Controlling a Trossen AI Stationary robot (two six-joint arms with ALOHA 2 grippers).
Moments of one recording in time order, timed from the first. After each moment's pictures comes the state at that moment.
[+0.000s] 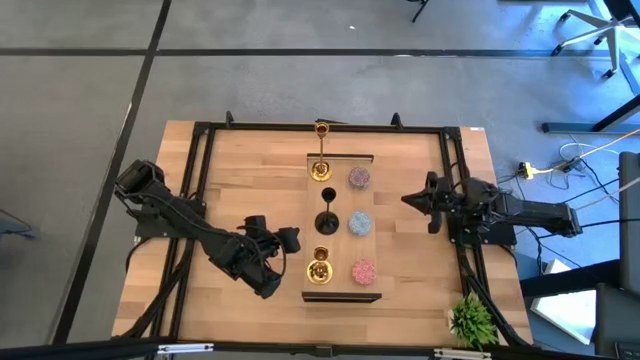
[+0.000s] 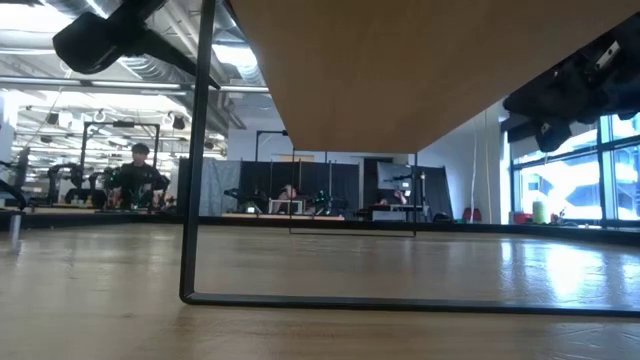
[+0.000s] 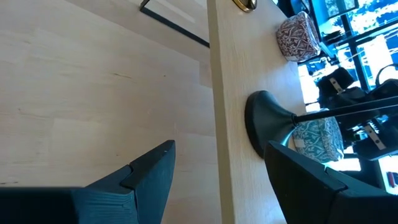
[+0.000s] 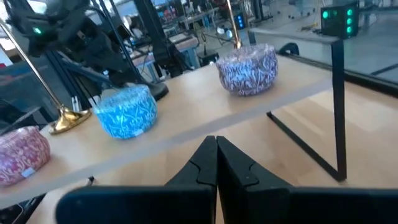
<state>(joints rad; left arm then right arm) -0.57 1.61 1.19 -0.78 -0.98 -2.22 -0.04 0.00 0.07 -0.17 0.04 0.33</state>
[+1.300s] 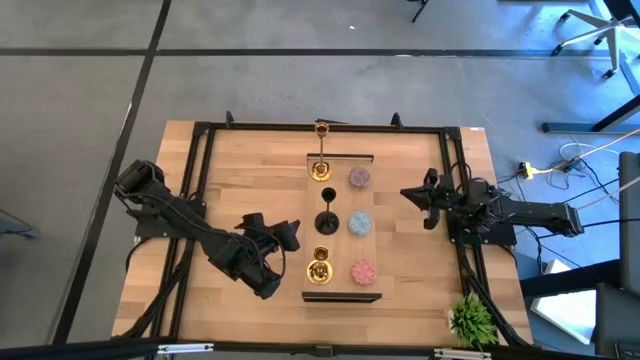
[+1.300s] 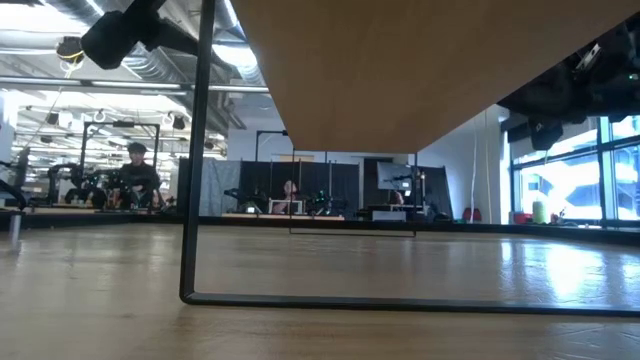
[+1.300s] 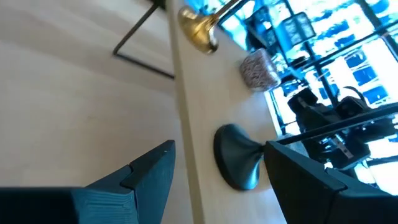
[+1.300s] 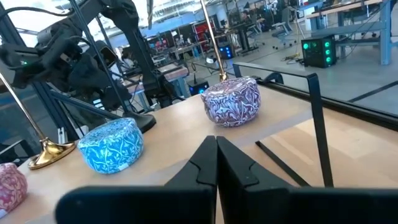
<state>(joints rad) -0.58 1.61 1.19 -0.77 -1.14 -2.16 -0.05 0.02 0.01 0.03 0.13 0.33</state>
